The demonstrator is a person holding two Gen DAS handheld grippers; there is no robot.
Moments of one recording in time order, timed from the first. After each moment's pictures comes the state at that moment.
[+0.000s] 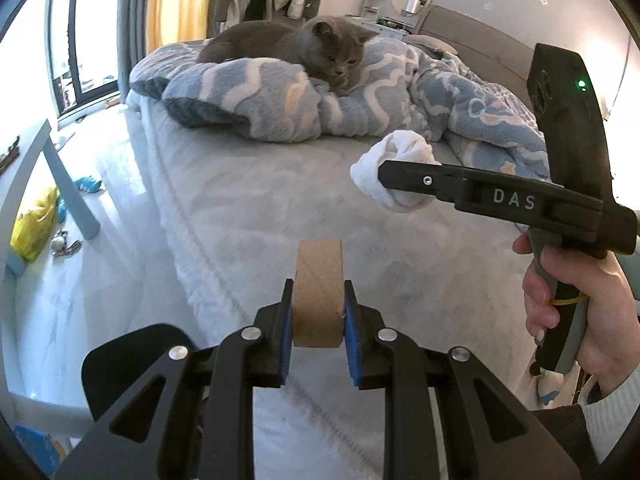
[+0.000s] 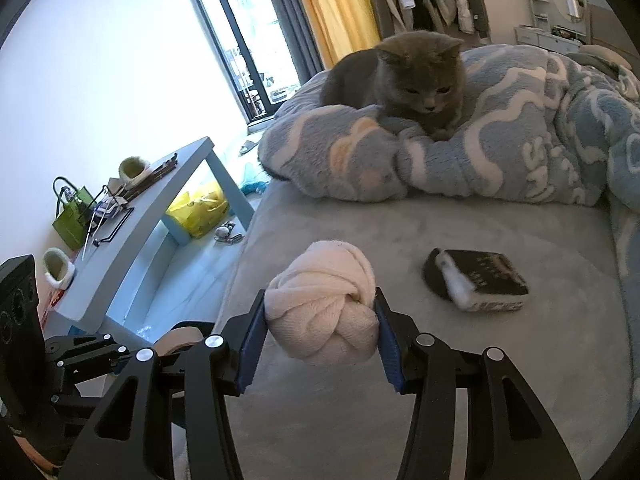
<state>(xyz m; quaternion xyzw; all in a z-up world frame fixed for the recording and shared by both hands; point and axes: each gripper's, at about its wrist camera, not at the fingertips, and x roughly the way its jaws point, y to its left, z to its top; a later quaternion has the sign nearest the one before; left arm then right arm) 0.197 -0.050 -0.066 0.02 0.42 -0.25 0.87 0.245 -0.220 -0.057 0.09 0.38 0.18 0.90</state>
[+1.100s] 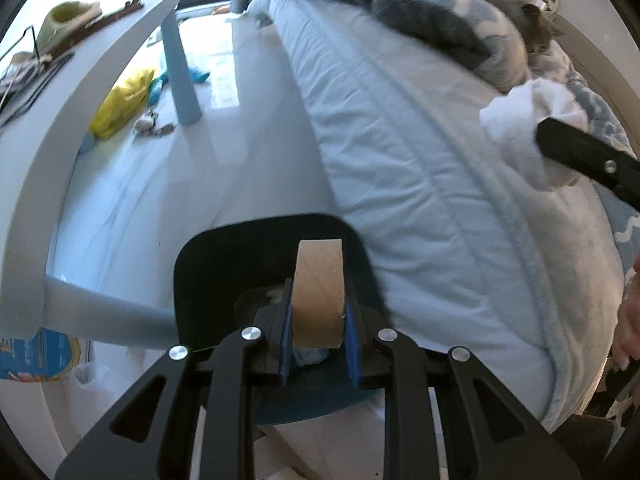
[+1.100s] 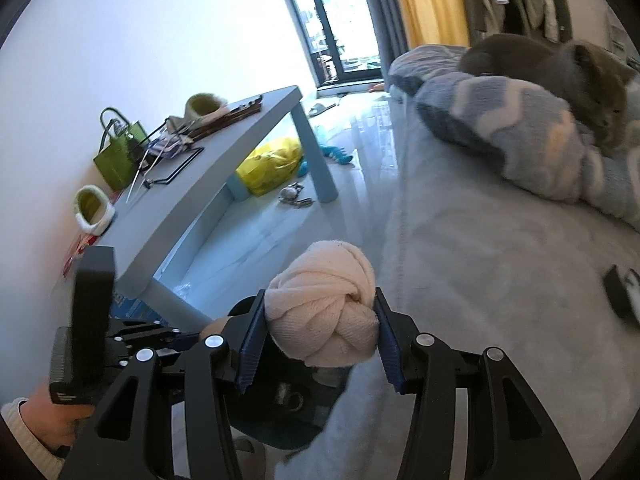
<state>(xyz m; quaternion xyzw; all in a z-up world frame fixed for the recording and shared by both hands) 0.209 0.119 -0.143 -0.04 0.54 -0.08 0.84 0.241 -0.050 -0.076 0.03 0.41 0.29 0.87</state>
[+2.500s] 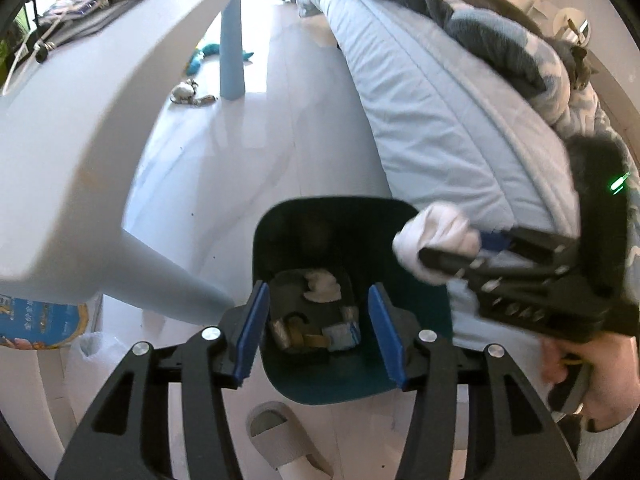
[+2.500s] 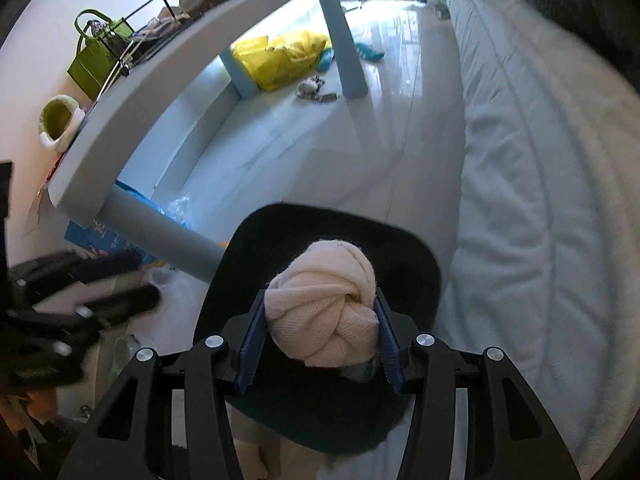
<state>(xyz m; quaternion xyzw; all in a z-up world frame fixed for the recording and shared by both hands) 0.187 0.210 -0.146 -0.09 0.54 -0.05 0.84 0.255 0.060 -0.188 -0.03 0.55 0.30 0.78</state>
